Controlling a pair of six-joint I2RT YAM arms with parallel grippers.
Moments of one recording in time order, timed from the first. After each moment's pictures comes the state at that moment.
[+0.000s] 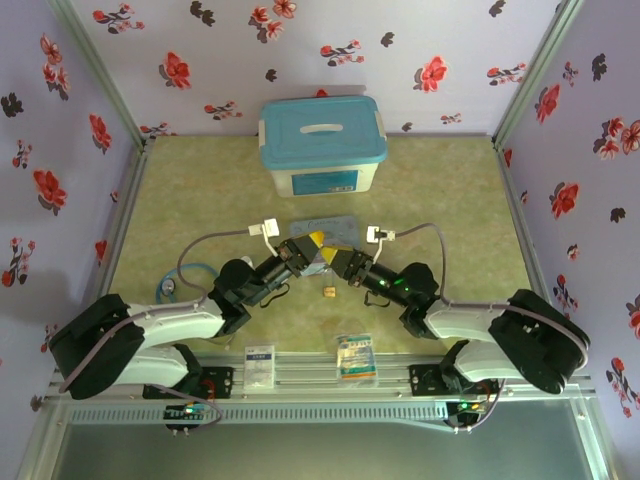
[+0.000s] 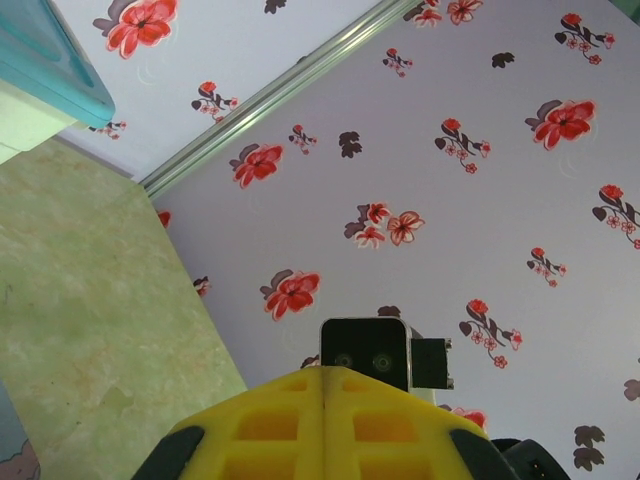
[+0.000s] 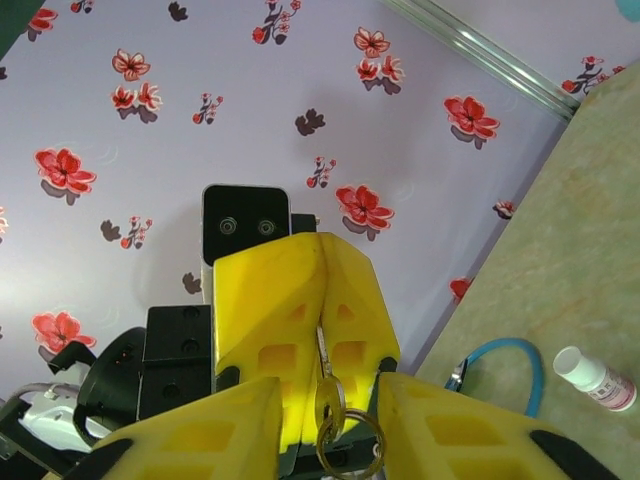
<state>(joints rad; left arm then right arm) -0.95 1.28 0.40 1.11 -0.01 -0.99 0.83 1.29 0.28 1.26 -0.33 1.07</state>
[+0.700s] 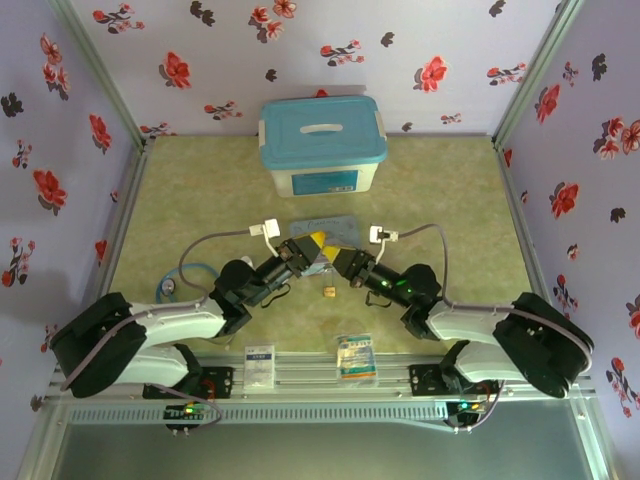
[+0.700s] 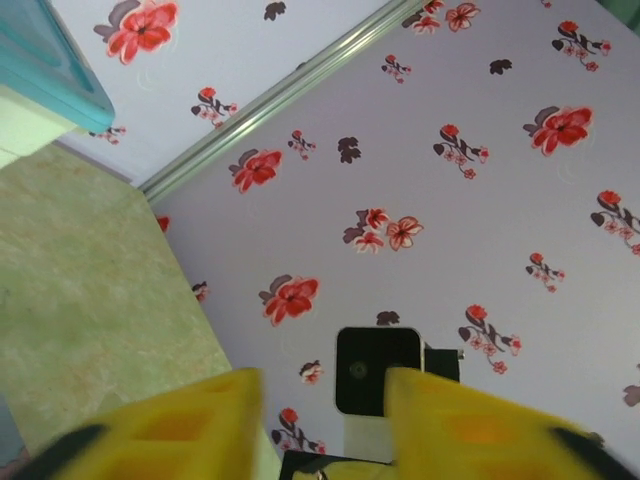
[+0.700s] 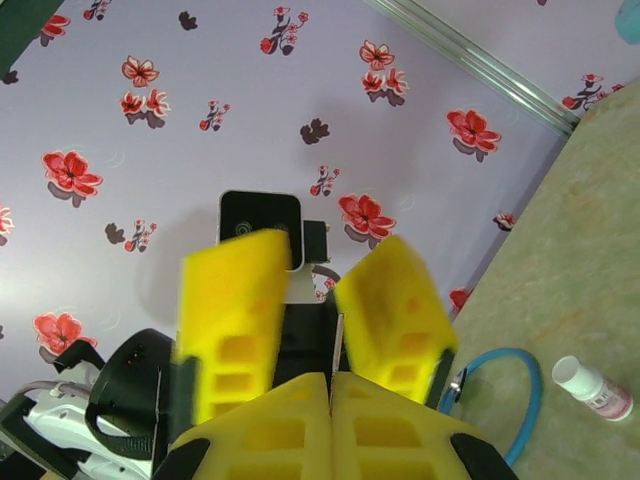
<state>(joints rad) -0.95 1.29 0.40 1.13 -0.03 -0.99 0.83 1.25 0.25 1.26 -0.32 1.05</state>
